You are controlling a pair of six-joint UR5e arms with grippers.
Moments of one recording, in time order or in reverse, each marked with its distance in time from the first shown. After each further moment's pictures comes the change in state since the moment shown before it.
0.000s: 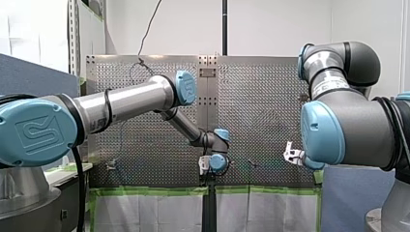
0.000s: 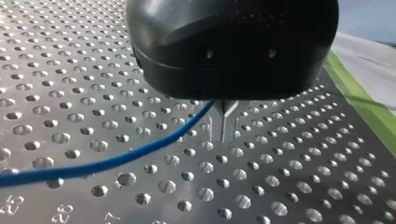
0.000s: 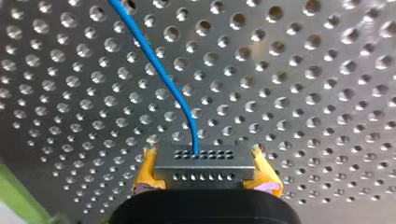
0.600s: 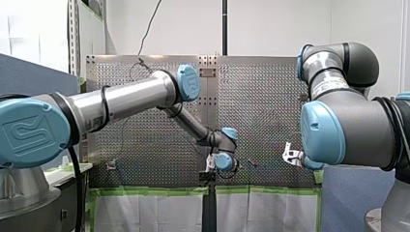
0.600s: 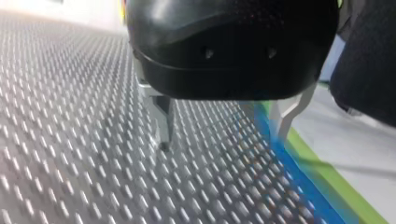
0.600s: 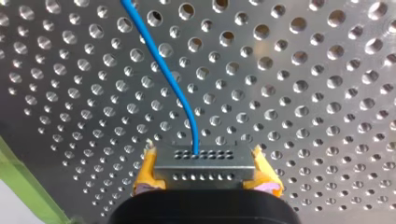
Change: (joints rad) left arm -0.075 0.037 -0.041 -0.062 0.037 0.160; right arm 0.007 0.005 -0.006 0.031 -0.006 0.004
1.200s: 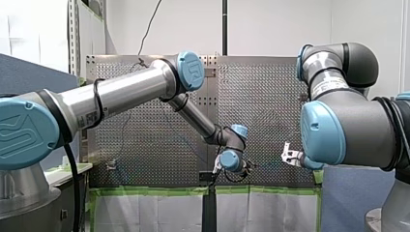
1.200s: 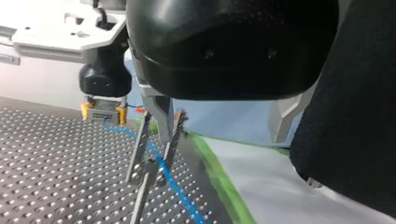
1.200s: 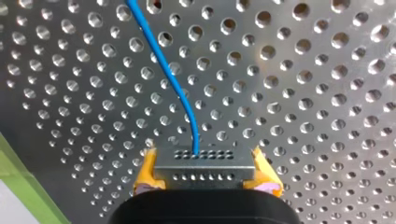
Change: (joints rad) left arm -0.089 0.066 -0.112 -0.067 0.039 0.019; right arm 0.004 0.001 0.000 0.005 -0.030 -0.001
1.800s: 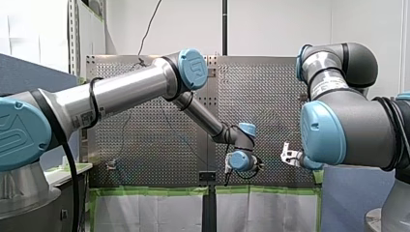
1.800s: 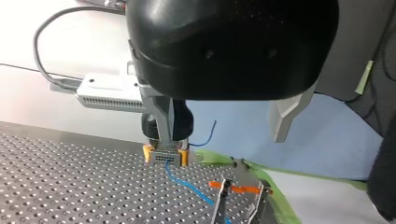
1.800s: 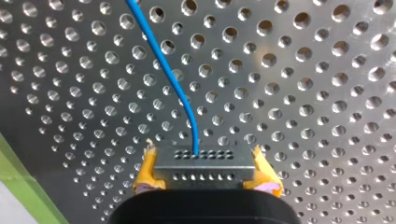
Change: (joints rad) left arm -0.059 0.000 0.036 0.110 -0.012 -0.100; right arm 0.004 0.000 0.000 0.000 -0.001 0.001
